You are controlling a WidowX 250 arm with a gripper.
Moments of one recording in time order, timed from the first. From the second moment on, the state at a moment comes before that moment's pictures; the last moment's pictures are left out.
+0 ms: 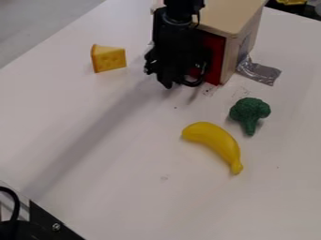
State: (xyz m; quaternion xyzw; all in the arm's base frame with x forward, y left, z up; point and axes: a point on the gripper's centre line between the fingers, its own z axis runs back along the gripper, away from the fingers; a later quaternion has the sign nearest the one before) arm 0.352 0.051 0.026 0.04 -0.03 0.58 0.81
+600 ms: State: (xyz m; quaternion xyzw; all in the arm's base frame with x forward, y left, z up) arm 0.319 0.047 0.028 0.05 -0.04 0.56 0.82
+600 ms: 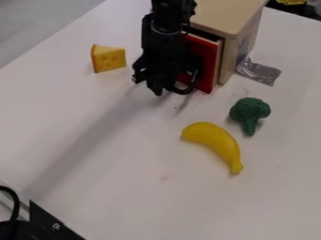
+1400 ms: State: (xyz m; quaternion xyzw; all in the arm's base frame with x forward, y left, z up) arm 0.289 0.042 0.028 0.05 -0.05 0.56 0.83
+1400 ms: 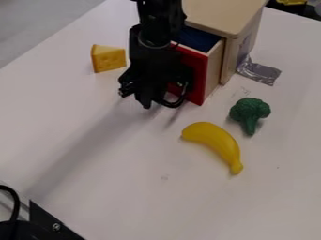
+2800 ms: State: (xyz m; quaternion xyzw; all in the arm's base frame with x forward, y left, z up) arm 0.299 0.017 0.073 0.00 -0.04 0.52 0.85
